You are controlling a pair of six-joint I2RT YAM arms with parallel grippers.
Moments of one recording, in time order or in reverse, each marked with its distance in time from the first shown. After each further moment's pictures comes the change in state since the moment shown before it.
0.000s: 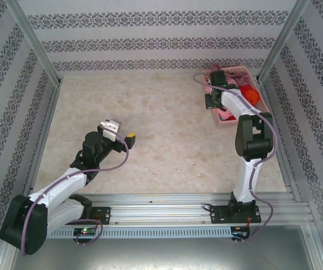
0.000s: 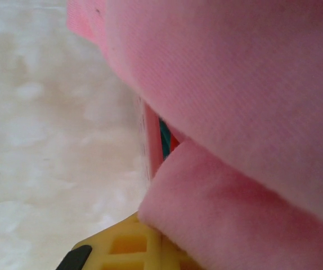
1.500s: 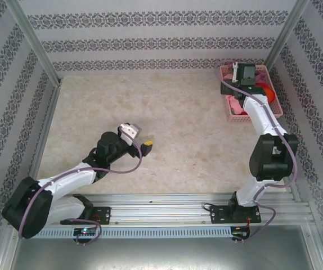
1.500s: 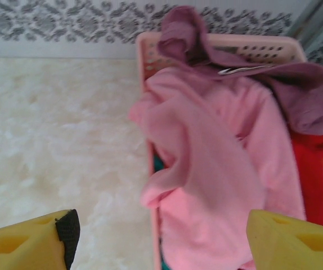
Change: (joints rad) left arm -0.215 0.161 0.063 0.082 0.076 0.029; right arm -0.121 -0.316 -0.154 0.230 -0.030 -0.064
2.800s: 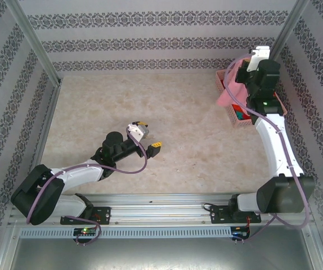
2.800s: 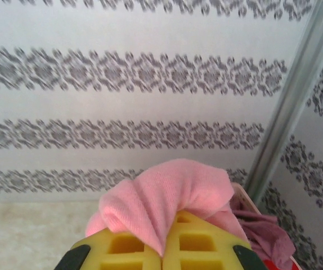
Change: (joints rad) left arm -0.034 0.131 0.017 0.242 0.108 -0.025; right arm 0.021 -0.385 -0.129 0.312 -0.088 0.000
